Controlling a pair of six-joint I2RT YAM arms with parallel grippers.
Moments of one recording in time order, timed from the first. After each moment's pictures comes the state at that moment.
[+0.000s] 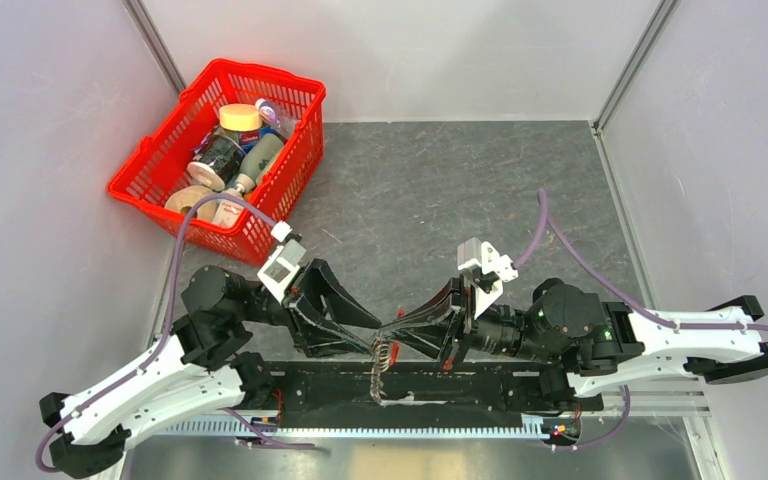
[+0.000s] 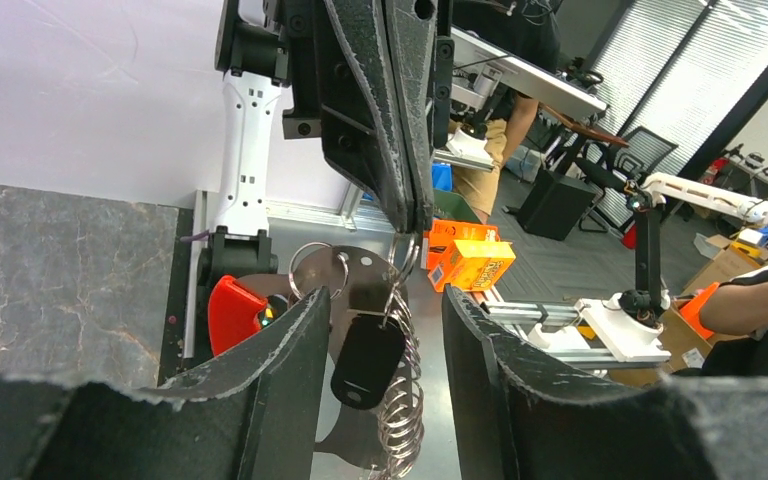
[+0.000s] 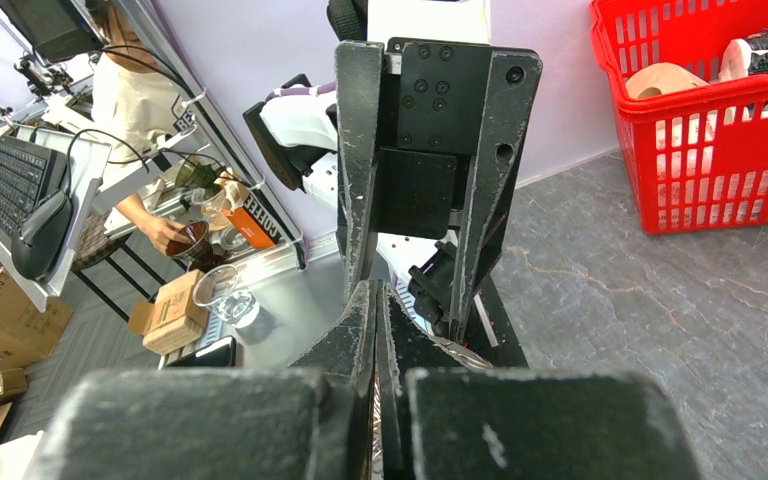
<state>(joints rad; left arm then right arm) -0.98 0.60 0.75 0.22 0.77 -0.62 1.61 0.89 1.12 -0.08 0.24 0.32</state>
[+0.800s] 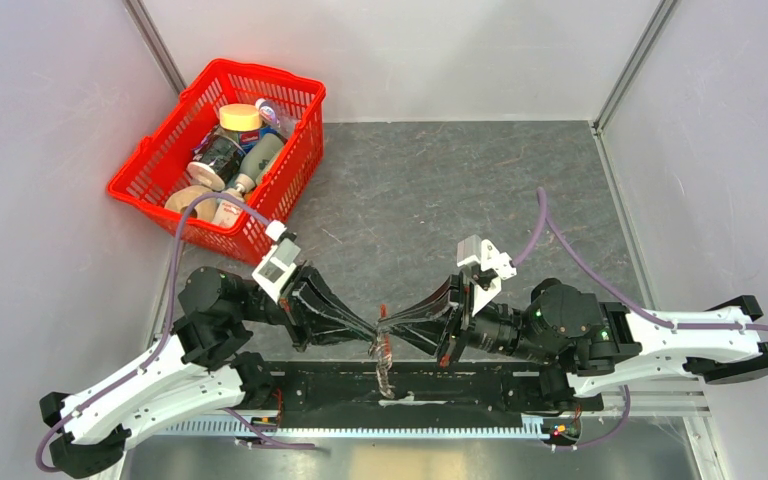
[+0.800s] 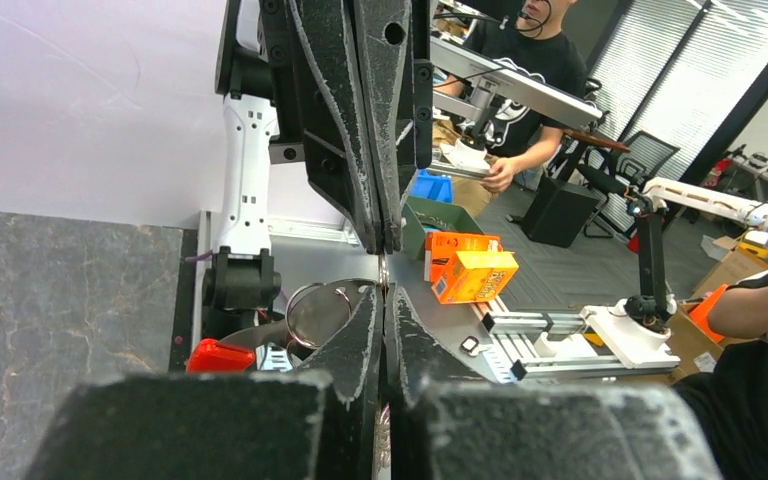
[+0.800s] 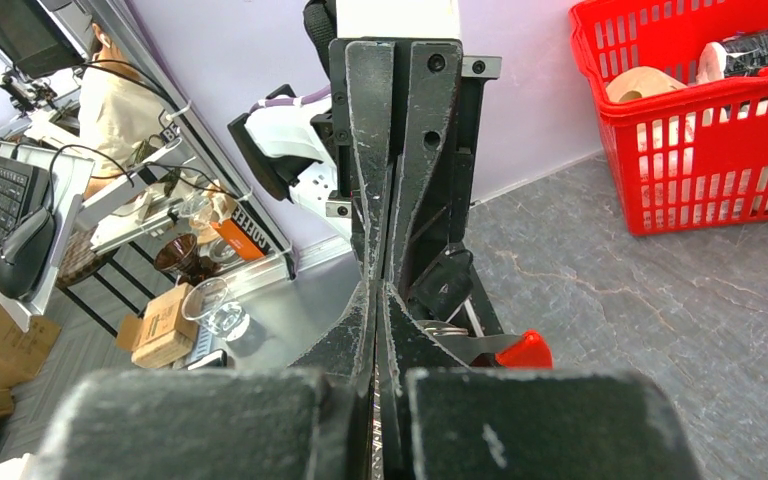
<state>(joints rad) -0.98 0.61 0.75 0.26 0.76 -0.62 1.61 0.90 1.12 -0.07 0.26 0.32</state>
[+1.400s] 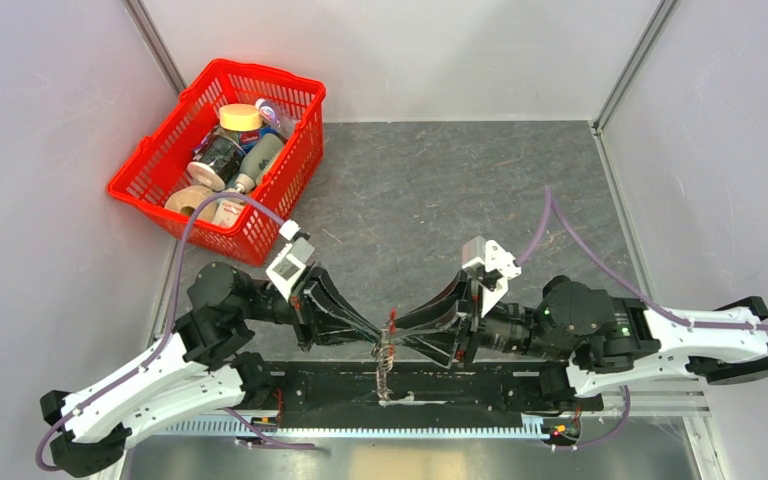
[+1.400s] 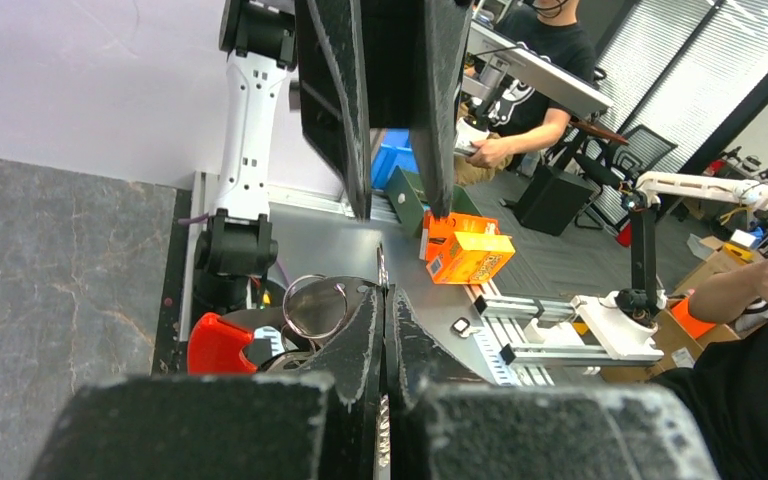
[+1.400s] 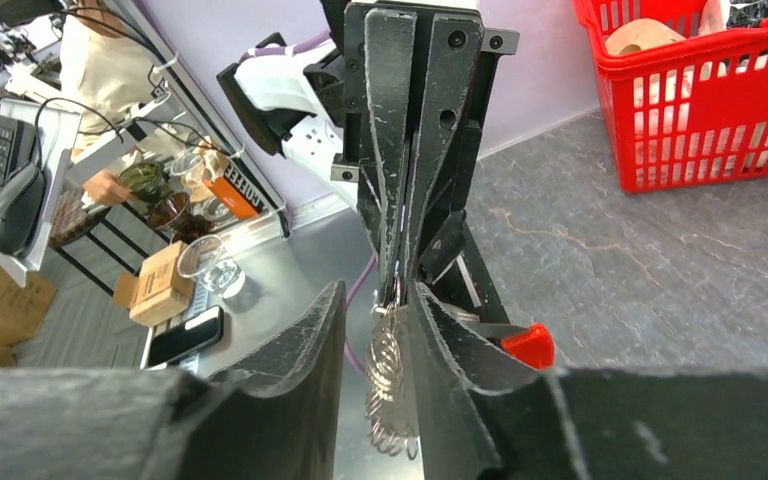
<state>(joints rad) -0.98 0.62 0.76 0.19 0.77 -0.62 1.61 0.87 1.16 -0.21 0.24 0.34</state>
